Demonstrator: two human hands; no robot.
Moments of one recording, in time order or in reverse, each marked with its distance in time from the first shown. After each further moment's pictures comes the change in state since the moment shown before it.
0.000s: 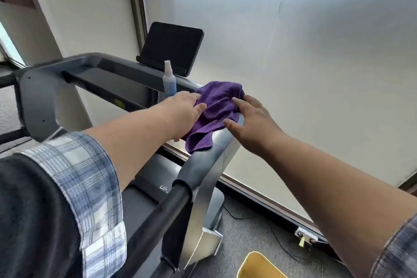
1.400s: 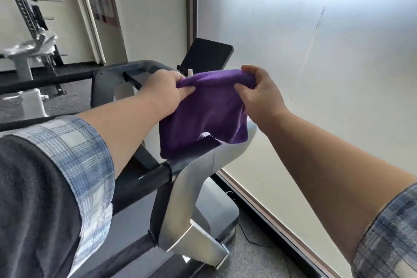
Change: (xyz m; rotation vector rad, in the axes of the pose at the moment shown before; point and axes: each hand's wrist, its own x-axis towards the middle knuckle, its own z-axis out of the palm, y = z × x) left_hand -0.048 0.057 -0.038 -0.077 0.513 -0.327; right_hand 0.024 0.001 -0.067 0.713 0.126 -0.228
